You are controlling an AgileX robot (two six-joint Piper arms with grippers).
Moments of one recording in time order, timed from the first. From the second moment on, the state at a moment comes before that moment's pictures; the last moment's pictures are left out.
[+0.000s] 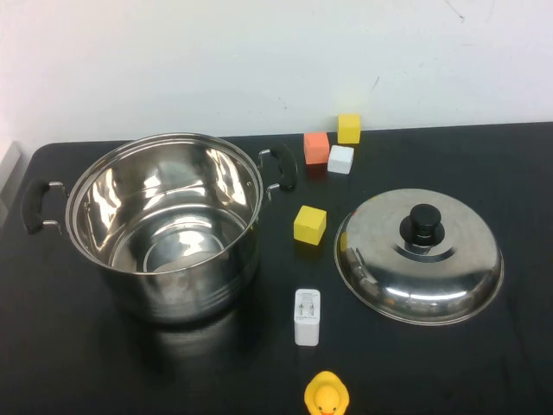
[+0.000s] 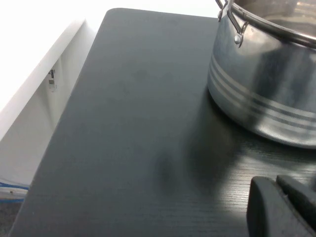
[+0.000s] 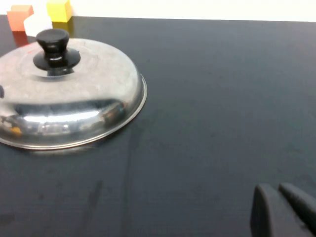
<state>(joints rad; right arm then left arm) 0.04 -0.01 0.02 -0.12 0.41 0.08 0.05 -0.01 0.01 -0.13 0.37 -0.02</state>
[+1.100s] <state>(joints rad) 0.04 -0.01 0.02 -0.08 0.41 0.10 0.05 -0.01 0.01 -0.13 0.37 -0.02</state>
